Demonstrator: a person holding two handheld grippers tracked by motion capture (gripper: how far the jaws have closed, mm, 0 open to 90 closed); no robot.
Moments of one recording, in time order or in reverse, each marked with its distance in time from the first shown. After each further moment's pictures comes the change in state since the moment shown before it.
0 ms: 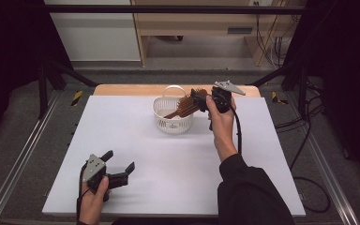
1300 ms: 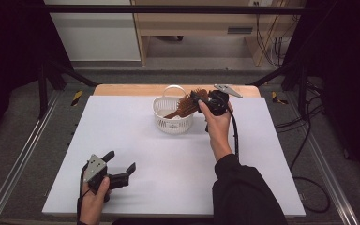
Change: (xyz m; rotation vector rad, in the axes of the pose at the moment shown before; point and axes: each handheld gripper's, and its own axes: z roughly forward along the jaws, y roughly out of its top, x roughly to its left) left arm -0.002 0.000 0.001 0.005 -0.020 -0.001; right arm -0.010 -0.020 0.020 0.024 -0.010 0.111
